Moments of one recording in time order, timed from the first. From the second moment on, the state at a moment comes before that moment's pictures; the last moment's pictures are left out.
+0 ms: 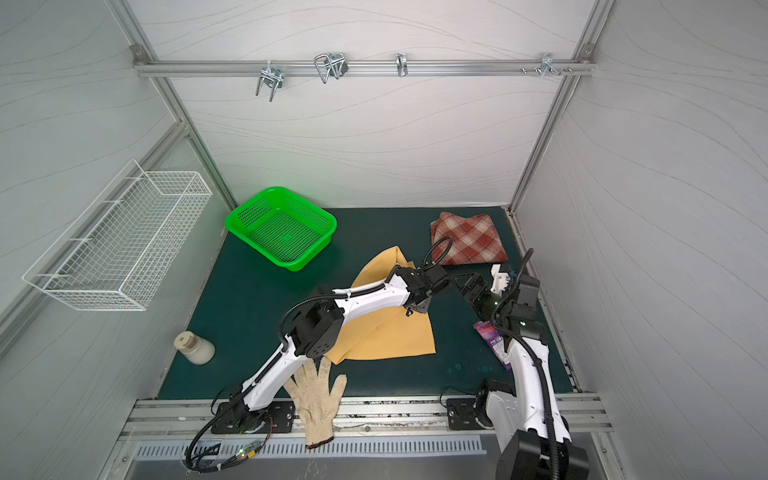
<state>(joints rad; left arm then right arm) -1.02 2.43 2.07 -0.95 -0.36 -0.55 -0.20 0.86 0.55 -0.35 -0.78 0.69</state>
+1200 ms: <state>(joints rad) -0.98 2.38 2.00 -0.95 -0.36 -0.55 -0.19 0.88 0.54 -0.31 -0.82 0.68</state>
